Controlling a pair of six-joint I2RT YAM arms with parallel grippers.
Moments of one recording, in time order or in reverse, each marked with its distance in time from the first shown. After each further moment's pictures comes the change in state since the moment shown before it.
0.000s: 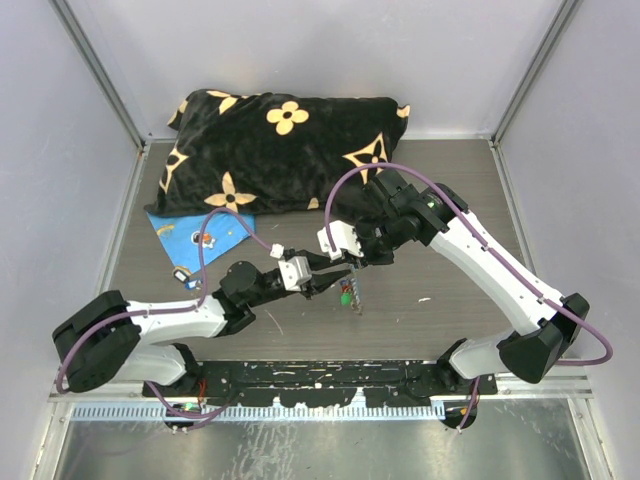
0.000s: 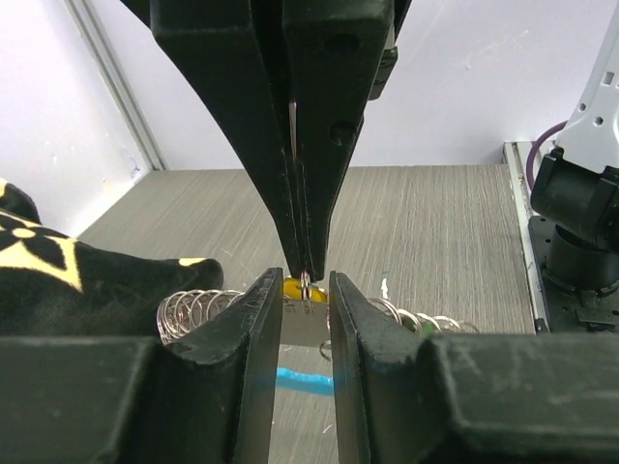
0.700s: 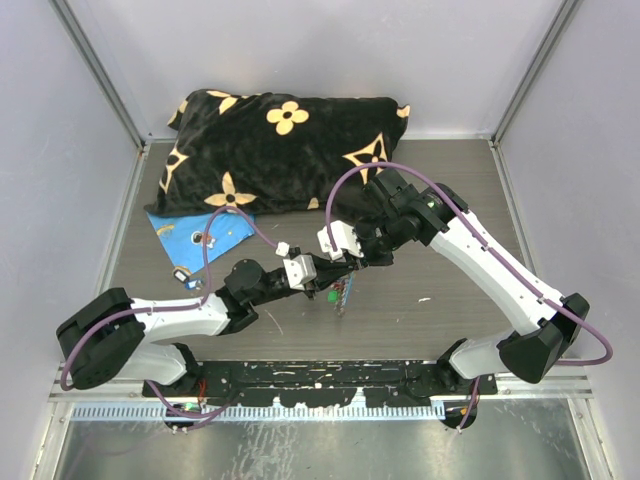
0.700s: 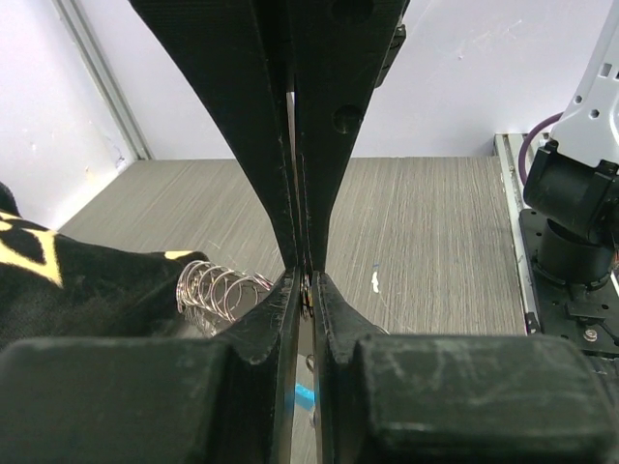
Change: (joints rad) left arm 0.000 0.040 0.029 -0.024 0.013 -0.019; right arm 0.000 0.000 0.000 -0.005 -0.037 0.000
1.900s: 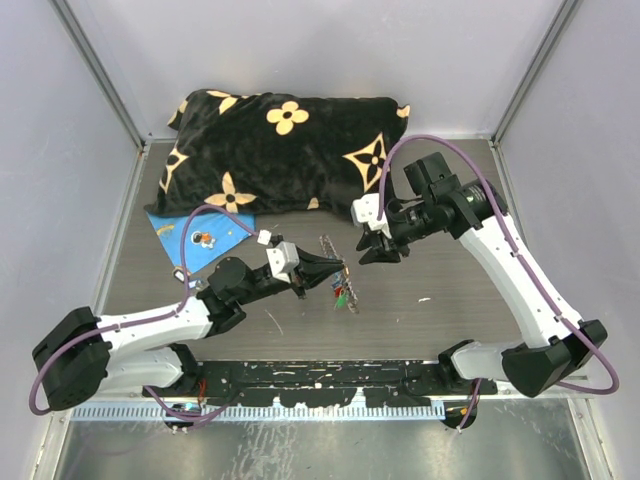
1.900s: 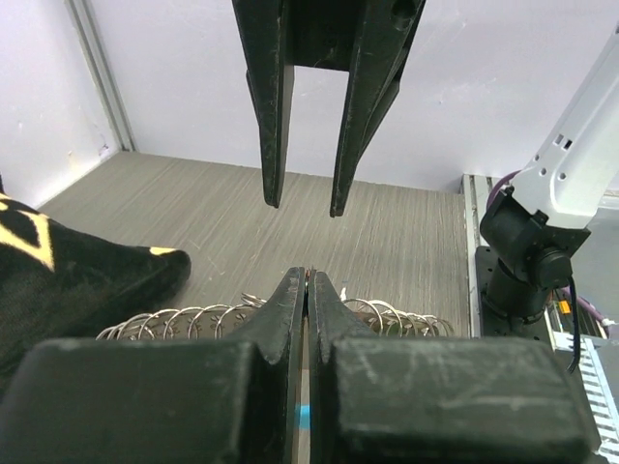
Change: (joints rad) left arm 0.023 -0.173 0.010 -0.161 -0.011 -0.151; right arm -0.232 -0.079 0.000 0.003 -0.357 -0.018
